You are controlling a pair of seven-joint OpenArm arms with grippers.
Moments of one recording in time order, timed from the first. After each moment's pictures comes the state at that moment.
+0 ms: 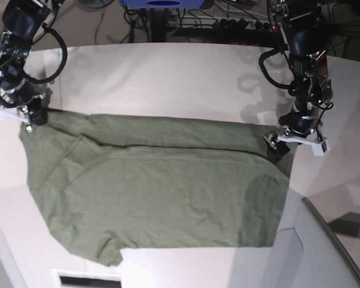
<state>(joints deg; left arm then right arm) -3.6 -10.0 -25.0 52.4 -27.4 -17.2 15.1 -0.7 4.0 42.6 57.2 48.4 9.2 -40.6</state>
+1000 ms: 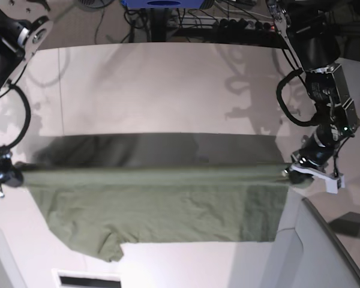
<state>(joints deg) -7.2 -10.9 -29.1 74.5 -27.0 -16.8 39.8 14.0 10.9 41.9 72.0 46.1 1.1 -61.8</state>
